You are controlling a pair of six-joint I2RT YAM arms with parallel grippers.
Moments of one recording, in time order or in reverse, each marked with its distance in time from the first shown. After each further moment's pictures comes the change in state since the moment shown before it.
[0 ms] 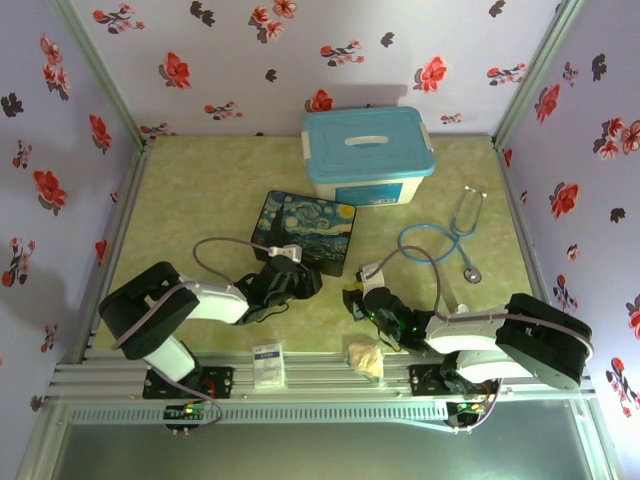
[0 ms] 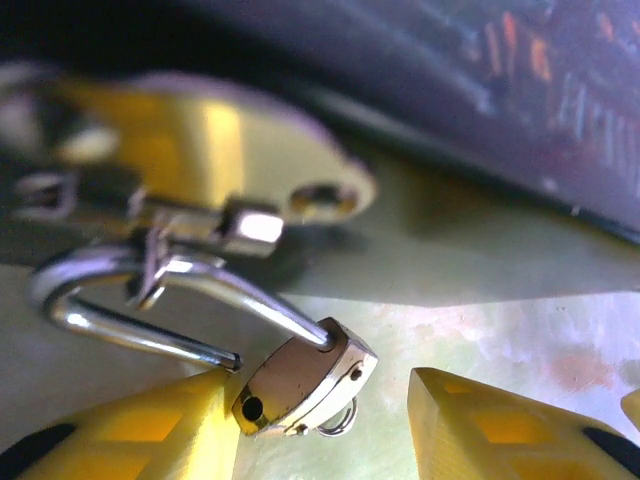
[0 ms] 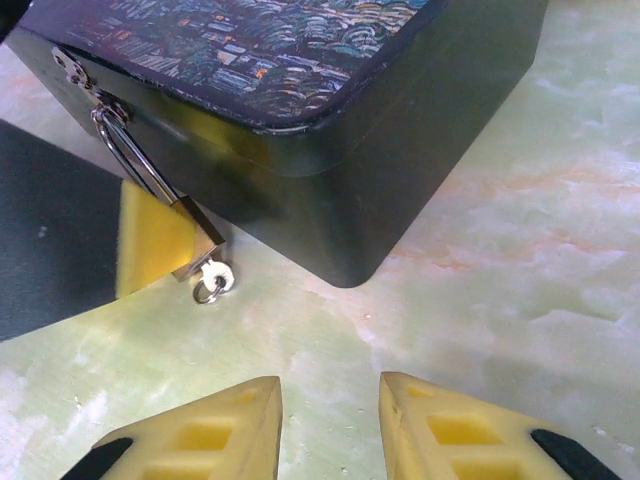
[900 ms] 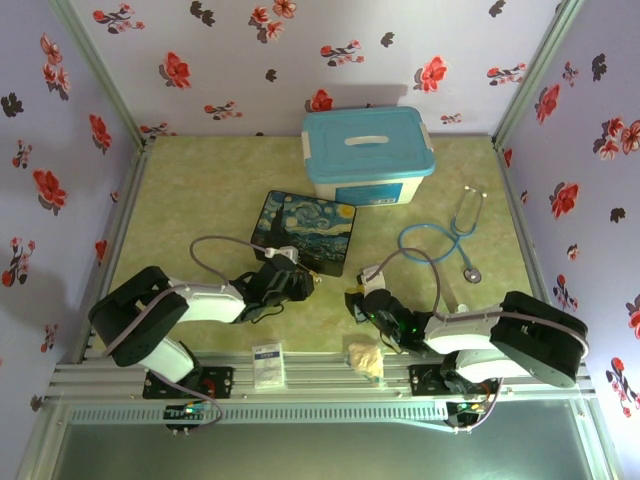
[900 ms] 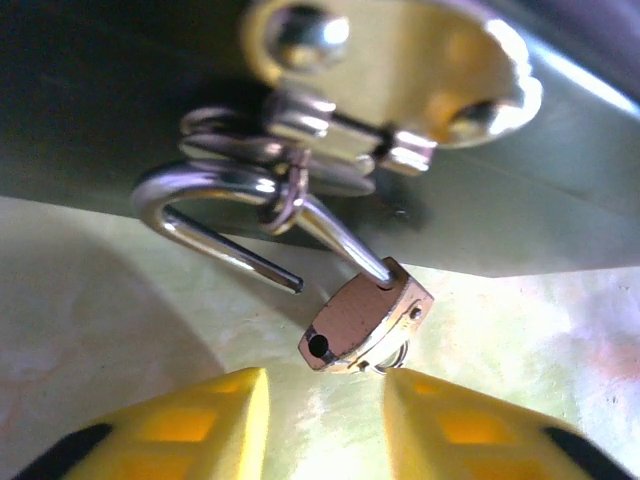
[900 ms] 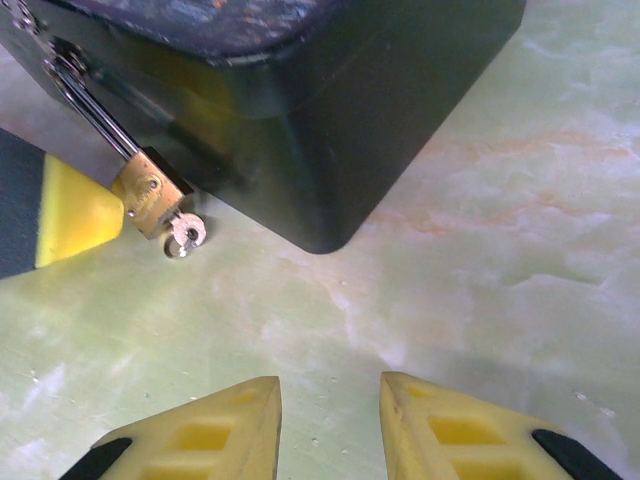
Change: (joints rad) left arm 0.003 -0.068 0.005 -0.171 -0.024 0.025; right arm 0.000 0.034 -0.018 -0.003 0.008 0.003
